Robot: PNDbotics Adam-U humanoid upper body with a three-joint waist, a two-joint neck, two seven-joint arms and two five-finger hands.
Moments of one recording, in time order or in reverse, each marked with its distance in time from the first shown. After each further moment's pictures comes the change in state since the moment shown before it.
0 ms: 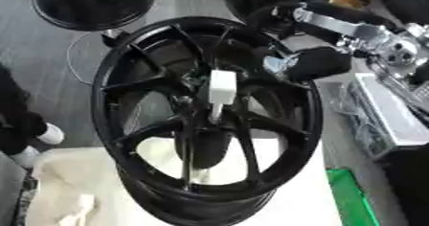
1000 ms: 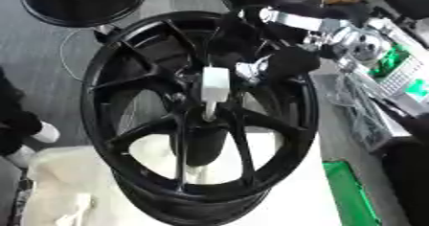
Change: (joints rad) left arm -0.015 -0.008 0.005 -0.018 0.001 -0.024 0.003; right arm -0.029 0.020 -0.004 0.005 -0.165 0.000 -0.009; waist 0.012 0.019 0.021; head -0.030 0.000
